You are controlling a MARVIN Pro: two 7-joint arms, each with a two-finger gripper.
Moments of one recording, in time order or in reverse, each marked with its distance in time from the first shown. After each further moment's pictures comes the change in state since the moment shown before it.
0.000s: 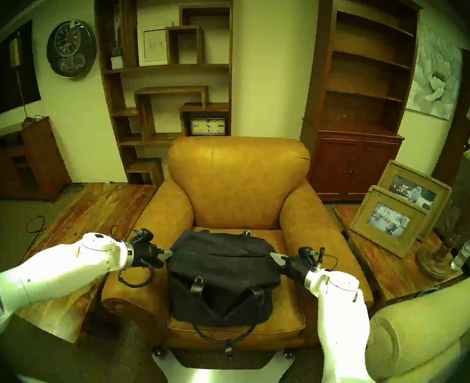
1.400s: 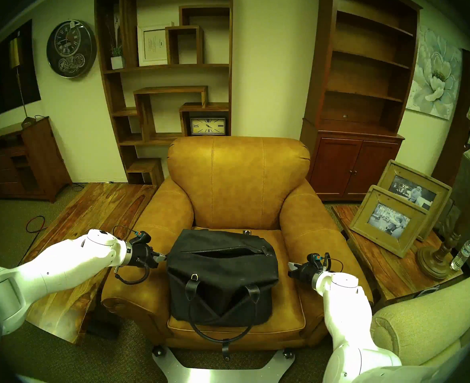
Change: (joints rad) left arm -0.107 -0.161 0.048 0.338 0.153 0.017 -0.194; right arm 0.217 0.102 0.020 0.482 -0.139 -0.160 -0.190
